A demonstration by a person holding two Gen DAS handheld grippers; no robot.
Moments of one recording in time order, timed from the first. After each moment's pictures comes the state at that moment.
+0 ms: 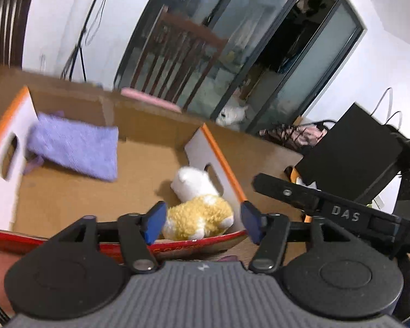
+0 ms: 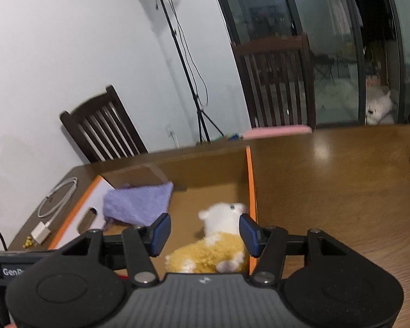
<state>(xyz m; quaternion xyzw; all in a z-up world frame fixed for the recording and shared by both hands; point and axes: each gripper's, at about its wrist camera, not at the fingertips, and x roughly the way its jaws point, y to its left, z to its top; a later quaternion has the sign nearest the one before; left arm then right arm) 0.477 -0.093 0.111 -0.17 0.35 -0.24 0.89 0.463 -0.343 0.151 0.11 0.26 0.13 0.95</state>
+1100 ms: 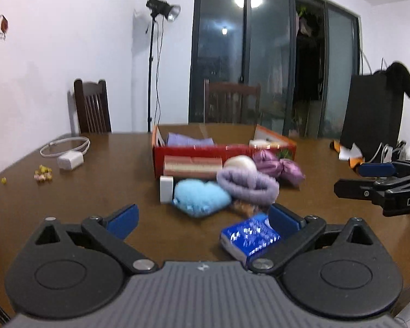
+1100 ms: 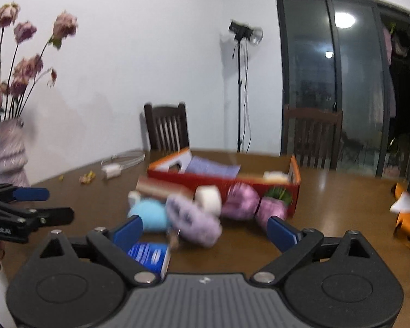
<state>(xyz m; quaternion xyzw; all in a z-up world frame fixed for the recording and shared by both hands) 0.172 -0.026 0.049 0.00 0.18 -0.09 0.98 0.198 -0.282 0.075 -0.02 0.15 0.19 0.97</state>
